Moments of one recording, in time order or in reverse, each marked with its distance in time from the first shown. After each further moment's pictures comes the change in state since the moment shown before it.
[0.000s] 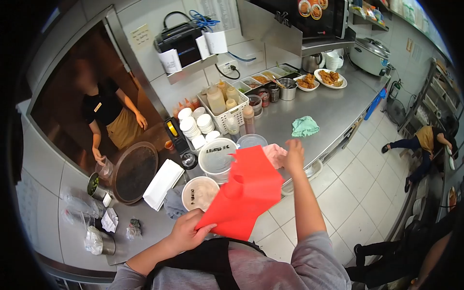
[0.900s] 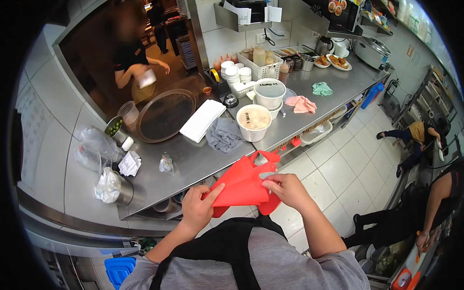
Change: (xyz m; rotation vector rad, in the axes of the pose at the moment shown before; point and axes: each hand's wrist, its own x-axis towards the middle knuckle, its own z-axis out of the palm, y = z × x) left_hand -0.313 0.004 -0.054 0.582 0.366 0.114; right_hand -0.369 -0.281 -0.145 0.379 -0.733 0.059
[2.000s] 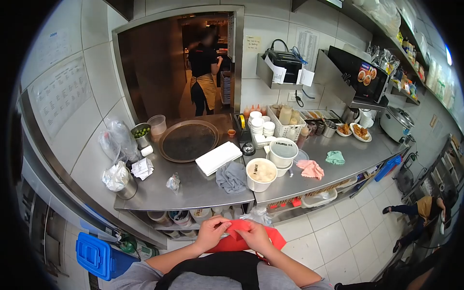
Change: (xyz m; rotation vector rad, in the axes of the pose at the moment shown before) left_hand 0.025 0.062 0.061 -0.763 0.056 -0.529; right_hand 0.023 0.032 0.029 0.344 -0.258 -0.241
